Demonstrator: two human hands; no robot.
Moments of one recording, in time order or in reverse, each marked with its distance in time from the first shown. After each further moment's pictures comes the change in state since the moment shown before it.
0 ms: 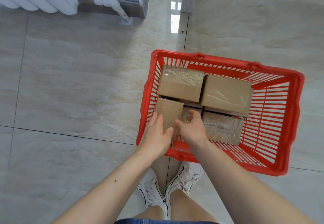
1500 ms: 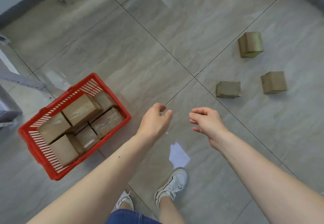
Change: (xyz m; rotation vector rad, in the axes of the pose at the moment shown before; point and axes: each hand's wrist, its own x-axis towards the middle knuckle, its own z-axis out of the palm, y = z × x) left_hand -0.331 0.258 0.317 0.397 -0.262 0.474; right_hand -0.289 0.317 -0.412 0.910 0.448 0.115
